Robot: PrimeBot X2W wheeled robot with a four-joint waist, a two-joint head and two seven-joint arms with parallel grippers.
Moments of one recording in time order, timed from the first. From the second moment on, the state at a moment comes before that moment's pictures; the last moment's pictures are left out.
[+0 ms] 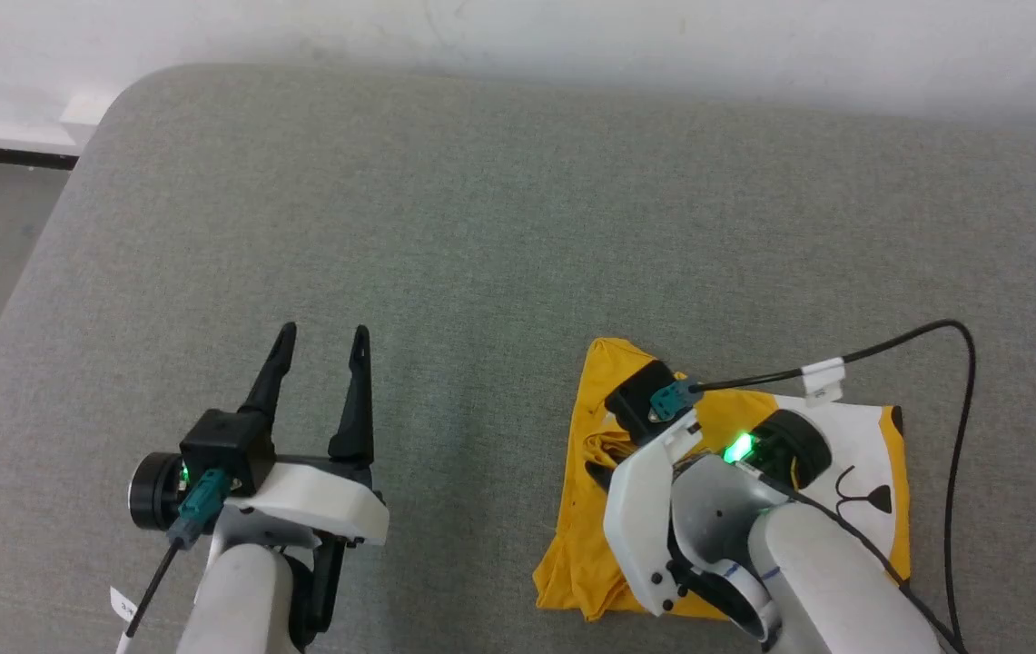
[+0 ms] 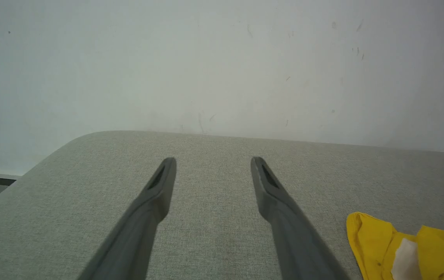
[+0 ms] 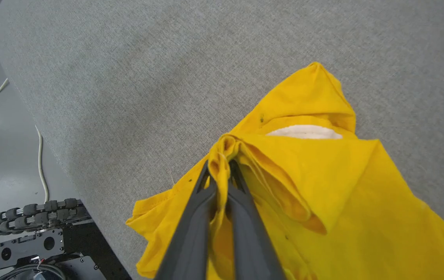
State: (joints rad) left arm -0.21 0.06 -0.06 0.23 -0.12 -0.05 -0.26; right arm -0.32 -0.06 0.47 0.16 0.23 0.13 0.67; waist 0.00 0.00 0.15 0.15
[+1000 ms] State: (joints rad) left arm -0.18 0.05 -0.04 0.23 -0.11 -0.05 -0.26; right arm -0.06 -0.05 -0.09 0.00 0.39 0.13 0.06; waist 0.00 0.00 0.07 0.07
